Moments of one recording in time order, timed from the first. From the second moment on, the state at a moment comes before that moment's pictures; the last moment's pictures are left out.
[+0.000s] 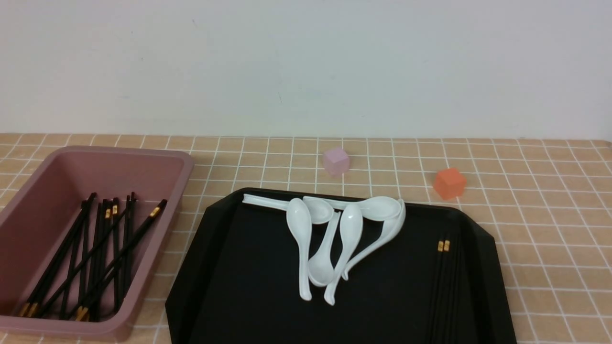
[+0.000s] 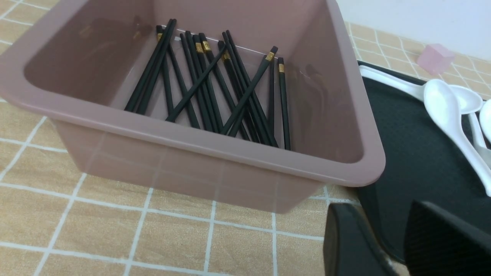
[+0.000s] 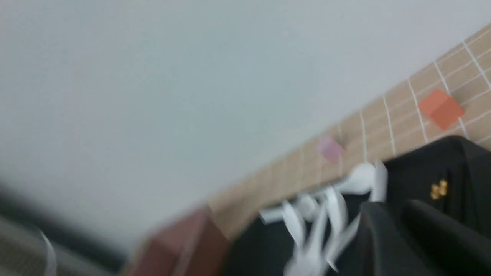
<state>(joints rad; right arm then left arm) 0.11 0.28 -0.36 0.63 0.43 0.14 -0.10 -0.01 0.03 -0.05 0.35 -0.27</state>
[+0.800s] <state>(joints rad) 0.60 1.48 -0.84 0.01 0.75 0.82 -0.10 -0.01 0.03 -0.05 0.35 -0.27</state>
